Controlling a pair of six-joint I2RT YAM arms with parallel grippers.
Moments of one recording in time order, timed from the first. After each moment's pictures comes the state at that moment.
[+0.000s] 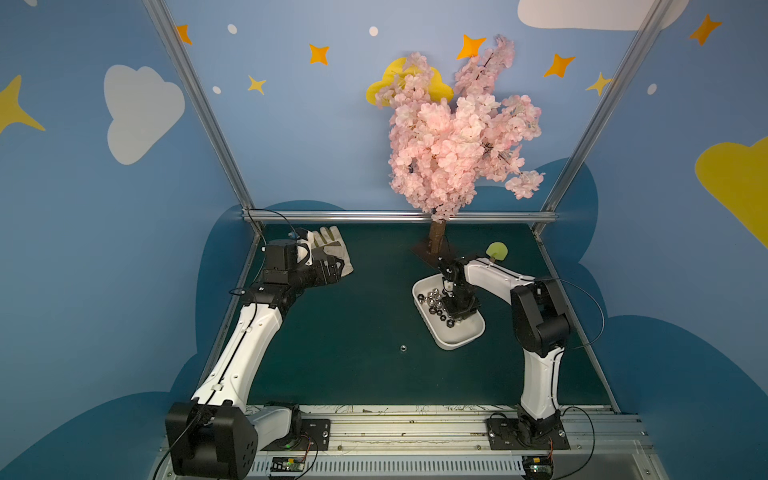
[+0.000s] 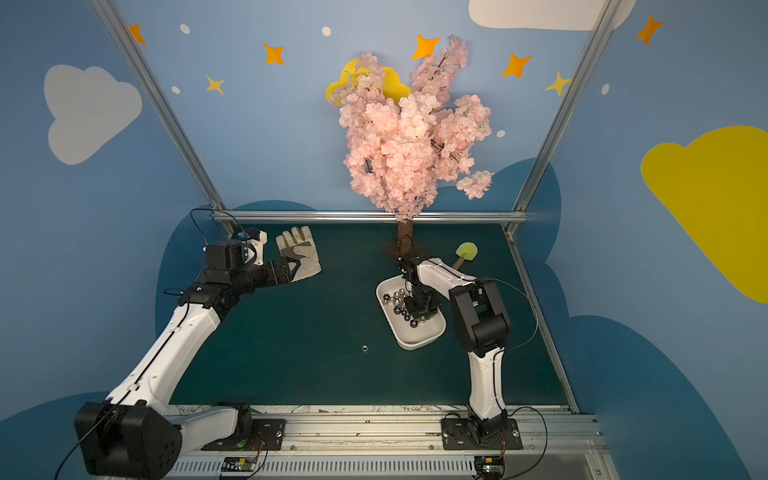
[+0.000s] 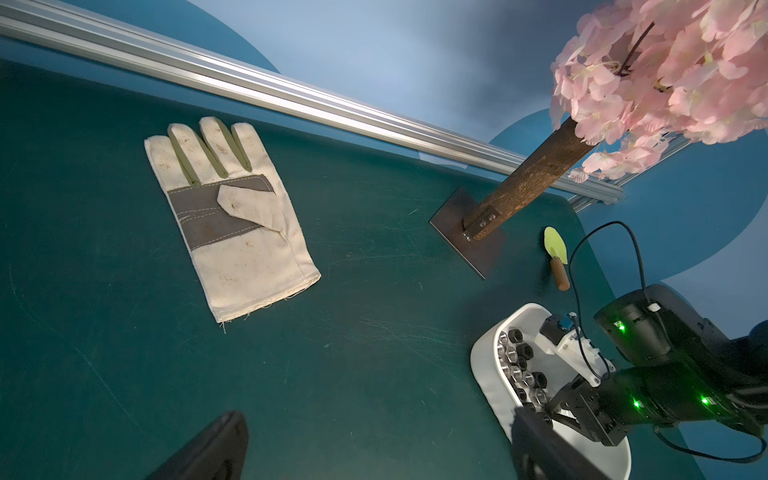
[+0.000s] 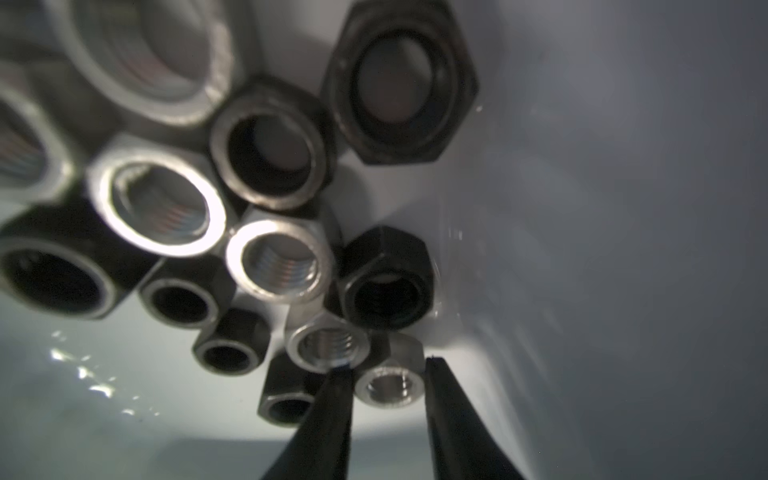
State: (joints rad) left arm -0.06 1.21 1.05 -0.44 0.32 -0.30; right arm 0.47 2.04 1.49 -1.11 0.08 0.15
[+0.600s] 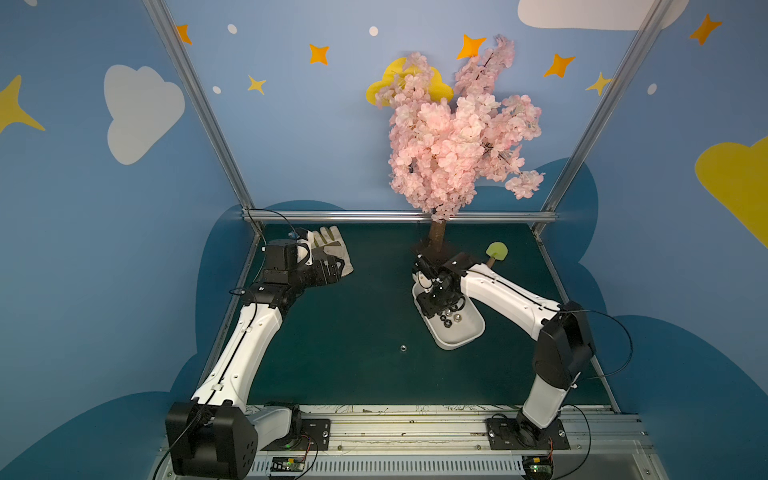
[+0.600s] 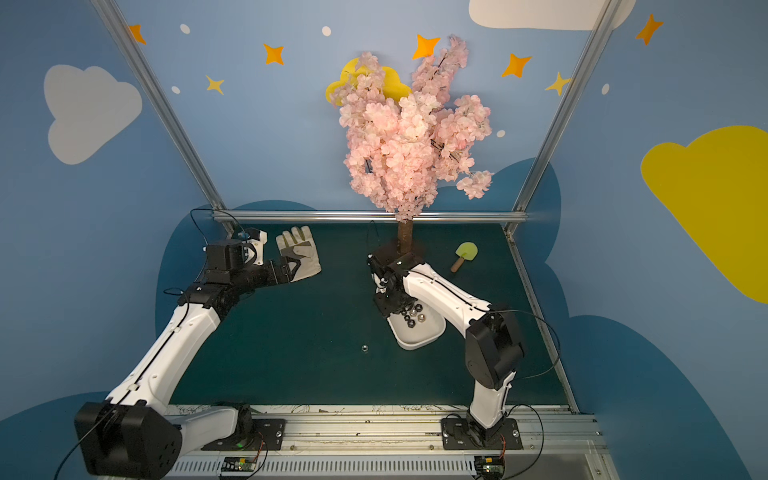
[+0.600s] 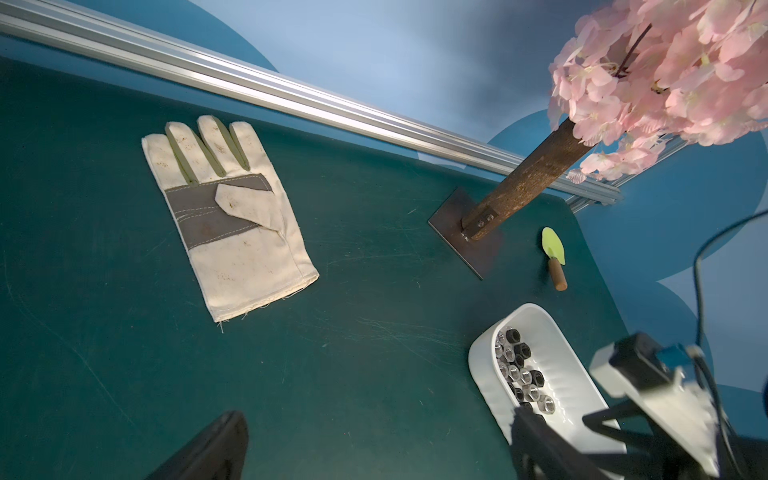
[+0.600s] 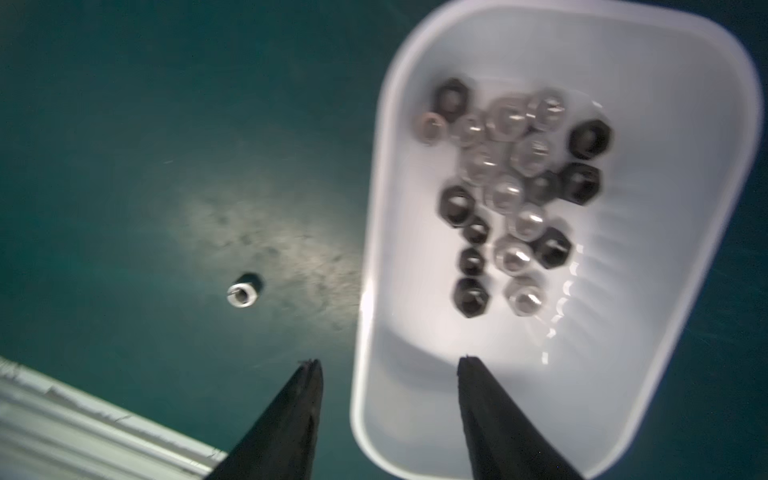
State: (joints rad) left arm -0.07 1.21 1.05 -0.44 0.32 -0.30; right arm 0.81 1.79 1.53 -1.09 0.00 0.15
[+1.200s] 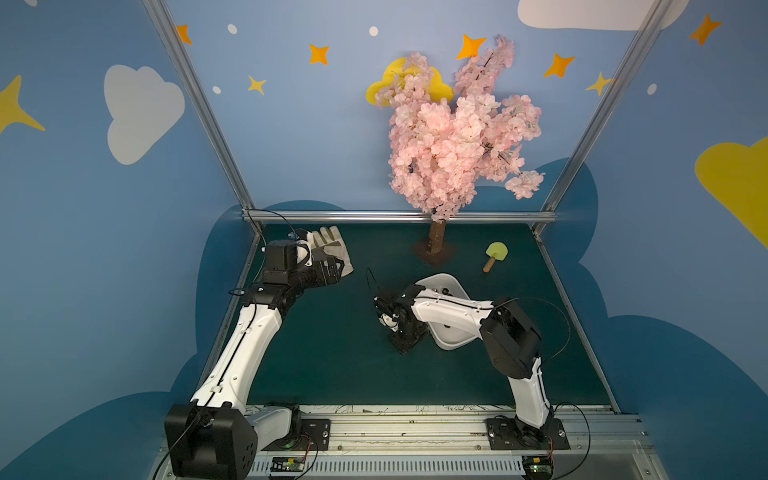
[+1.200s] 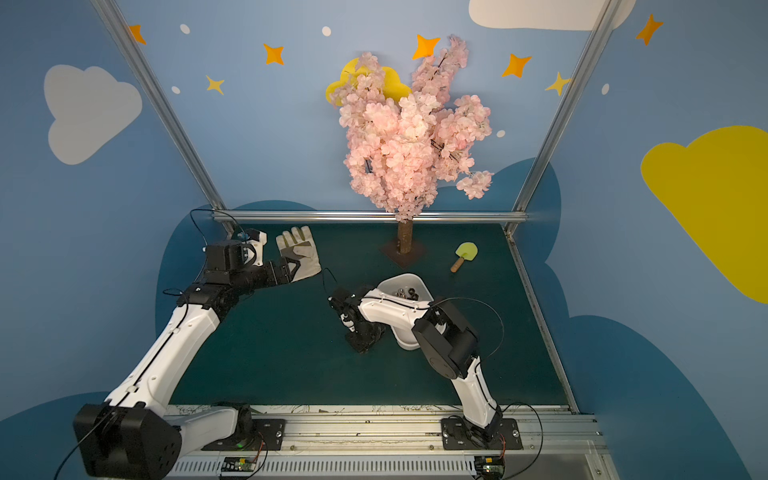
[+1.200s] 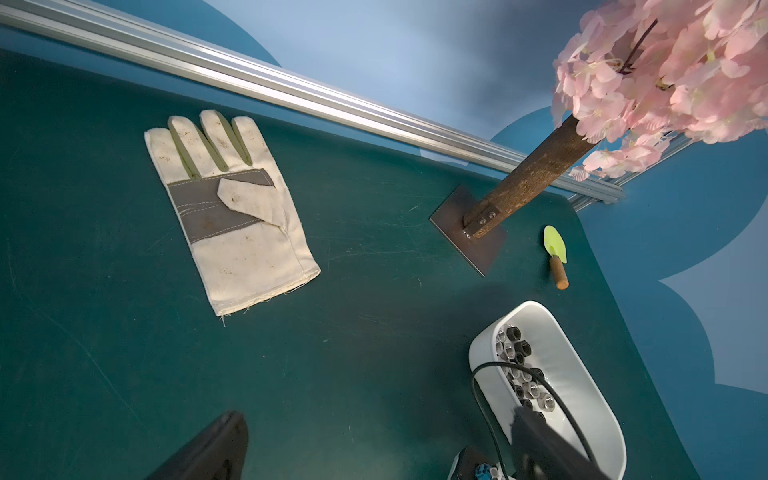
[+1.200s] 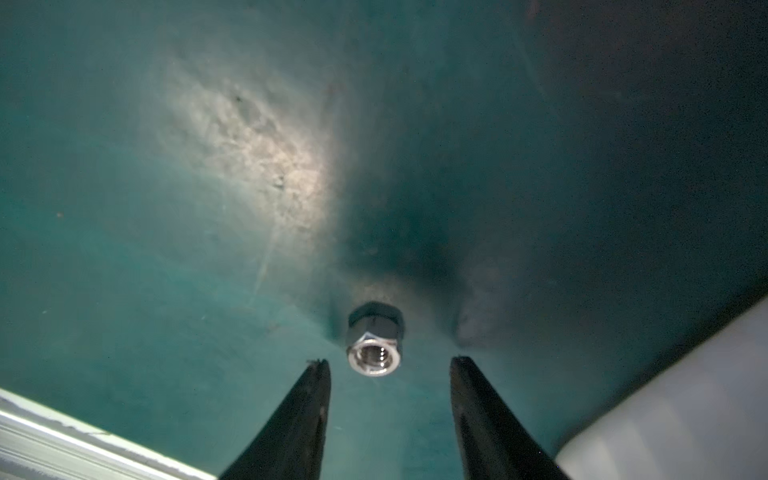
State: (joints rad) left arm -0.07 1.20 1.06 -0.46 0.31 -0.31; right arm 0.99 2.07 1.53 -1.05 -0.04 0.14
